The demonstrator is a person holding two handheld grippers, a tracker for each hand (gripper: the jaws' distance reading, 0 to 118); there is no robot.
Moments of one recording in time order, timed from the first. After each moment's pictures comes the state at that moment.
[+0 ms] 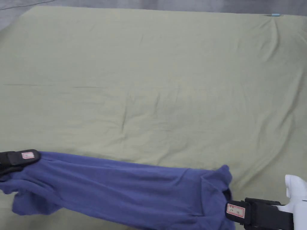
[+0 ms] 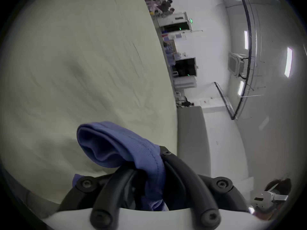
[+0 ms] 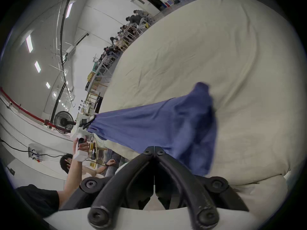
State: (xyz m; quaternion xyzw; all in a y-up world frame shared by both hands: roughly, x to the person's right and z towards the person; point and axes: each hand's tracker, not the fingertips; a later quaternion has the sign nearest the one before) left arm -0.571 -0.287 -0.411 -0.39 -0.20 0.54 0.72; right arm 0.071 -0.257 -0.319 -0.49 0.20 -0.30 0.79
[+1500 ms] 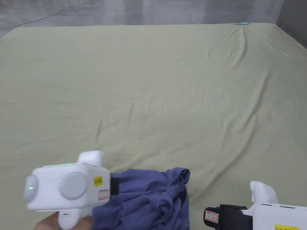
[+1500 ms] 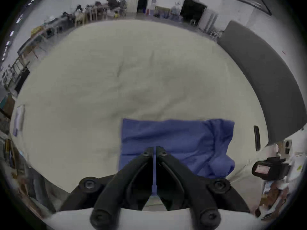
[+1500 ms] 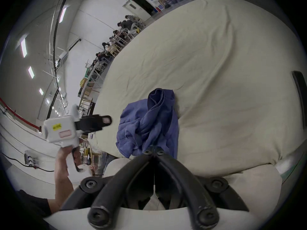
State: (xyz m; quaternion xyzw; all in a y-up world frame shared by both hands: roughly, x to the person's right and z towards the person) left arm -0.240 -0.272 -0.408 -0.55 -0.13 0.04 0.83; right arm 0.100 -0.261 -0.287 -0.49 0.16 -0.31 0.80
